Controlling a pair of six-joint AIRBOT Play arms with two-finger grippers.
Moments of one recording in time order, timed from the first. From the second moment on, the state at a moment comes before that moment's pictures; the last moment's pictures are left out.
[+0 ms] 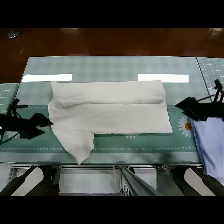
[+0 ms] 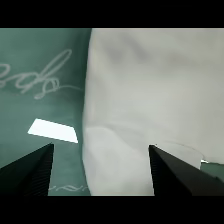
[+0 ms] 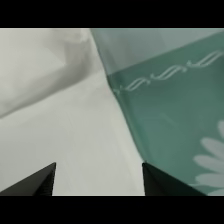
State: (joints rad) left arm 0.52 -1.02 0.54 1.05 -1.25 -1.40; right arm -0.45 -0.99 0.64 -0.89 1.08 1.32
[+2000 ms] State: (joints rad) left arm 0.20 -1.57 1.28 0.87 -1.02 -1.40; right arm -0.22 -1.59 1.22 -0.77 0.97 1.37
